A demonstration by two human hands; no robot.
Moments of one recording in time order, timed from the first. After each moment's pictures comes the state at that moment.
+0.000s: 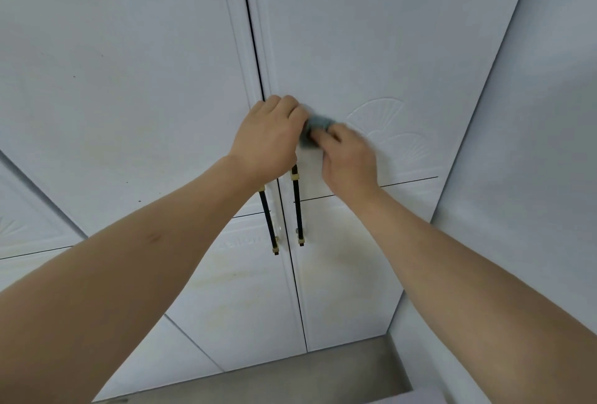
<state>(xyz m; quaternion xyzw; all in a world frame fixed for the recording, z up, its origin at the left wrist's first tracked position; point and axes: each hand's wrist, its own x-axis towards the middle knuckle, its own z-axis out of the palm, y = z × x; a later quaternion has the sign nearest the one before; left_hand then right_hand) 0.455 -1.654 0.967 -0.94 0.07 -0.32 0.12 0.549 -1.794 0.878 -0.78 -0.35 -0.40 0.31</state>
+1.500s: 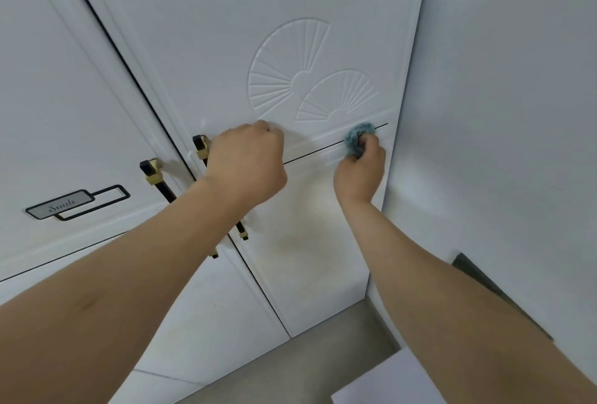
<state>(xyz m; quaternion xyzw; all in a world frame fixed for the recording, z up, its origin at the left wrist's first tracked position) 0.504 -1.722 0.865 -0.97 0.04 -0.18 0.13 0.603 -1.866 0.732 -0.77 0.11 -0.26 0.58</state>
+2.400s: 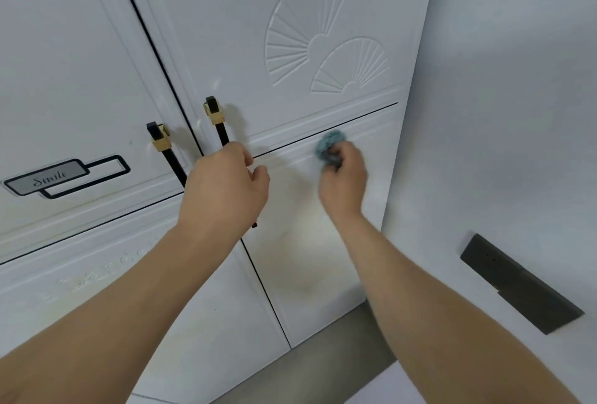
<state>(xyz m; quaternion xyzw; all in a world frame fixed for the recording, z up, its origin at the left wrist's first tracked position) 0.442 -1.679 0.810 -0.95 -0.09 -0.22 -0.21 0.565 -1.818 0.692 -0.78 0.02 -0.29 0.56</state>
